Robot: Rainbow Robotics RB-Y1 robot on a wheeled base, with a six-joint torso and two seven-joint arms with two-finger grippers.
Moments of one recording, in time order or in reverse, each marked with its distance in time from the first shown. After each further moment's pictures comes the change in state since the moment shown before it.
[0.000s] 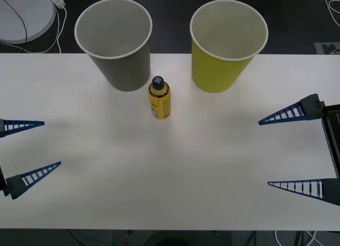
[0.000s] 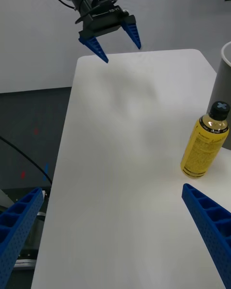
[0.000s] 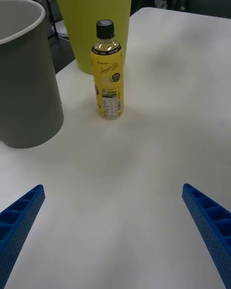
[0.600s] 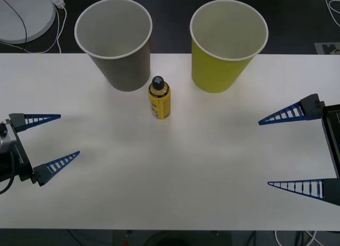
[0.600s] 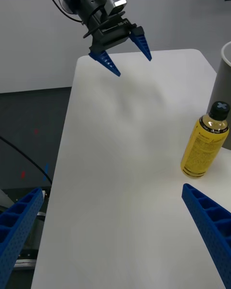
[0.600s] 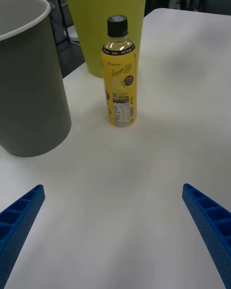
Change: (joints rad) right arm 0.000 0.000 0.000 0.000 0.000 0.000 0.000; left arm -0.115 -0.072 -0.122 0.005 -0.073 0.122 0.014
